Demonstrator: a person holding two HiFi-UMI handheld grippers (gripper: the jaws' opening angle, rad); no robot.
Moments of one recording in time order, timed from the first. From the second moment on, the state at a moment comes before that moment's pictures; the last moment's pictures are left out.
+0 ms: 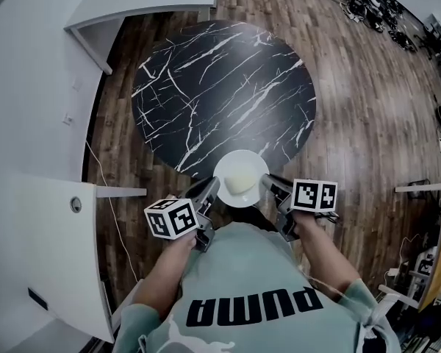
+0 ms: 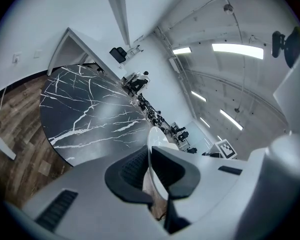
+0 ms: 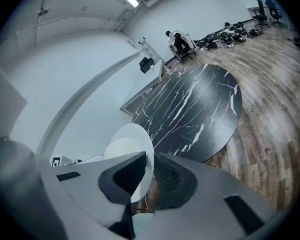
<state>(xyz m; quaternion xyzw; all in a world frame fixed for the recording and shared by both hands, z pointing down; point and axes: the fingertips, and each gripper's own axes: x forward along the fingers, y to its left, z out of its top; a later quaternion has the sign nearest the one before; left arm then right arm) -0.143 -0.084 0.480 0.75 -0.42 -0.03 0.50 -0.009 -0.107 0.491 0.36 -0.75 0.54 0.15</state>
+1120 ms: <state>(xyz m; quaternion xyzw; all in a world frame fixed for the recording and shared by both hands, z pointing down) -0.083 -0.233 0.532 0.74 -0.42 0.02 0.53 0.054 -0.250 0.545 0.37 -0.72 0.57 0.15</state>
